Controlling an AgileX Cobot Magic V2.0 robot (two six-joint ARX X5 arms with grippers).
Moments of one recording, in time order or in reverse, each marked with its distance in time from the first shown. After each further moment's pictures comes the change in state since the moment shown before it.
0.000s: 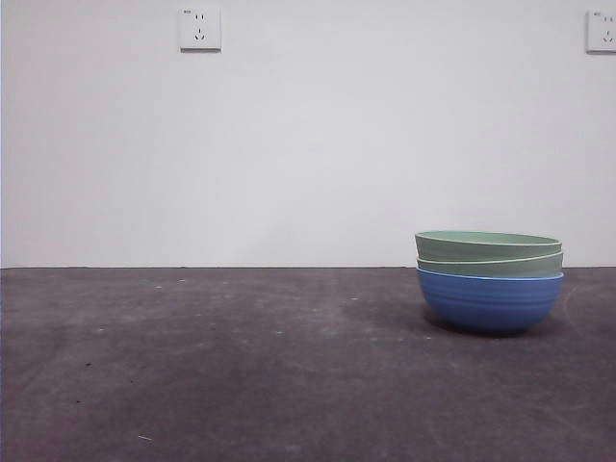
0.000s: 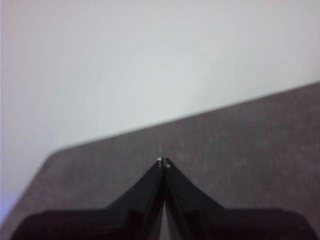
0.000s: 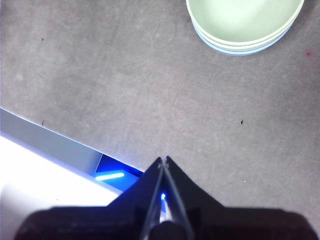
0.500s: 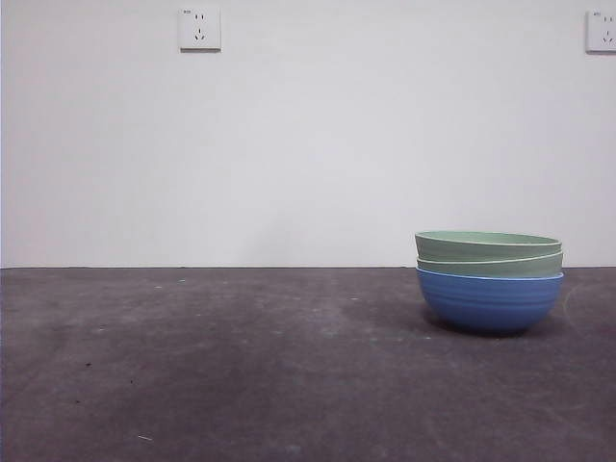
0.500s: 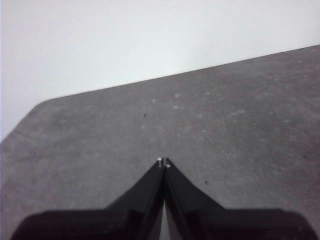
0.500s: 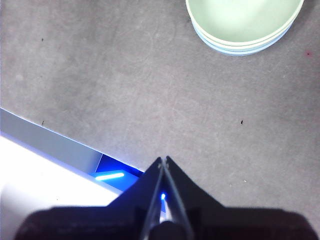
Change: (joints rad) left arm 0.000 -0.163 -0.253 -0.003 -0.027 -0.037; right arm 0.000 0.000 0.000 0.000 0.000 0.000
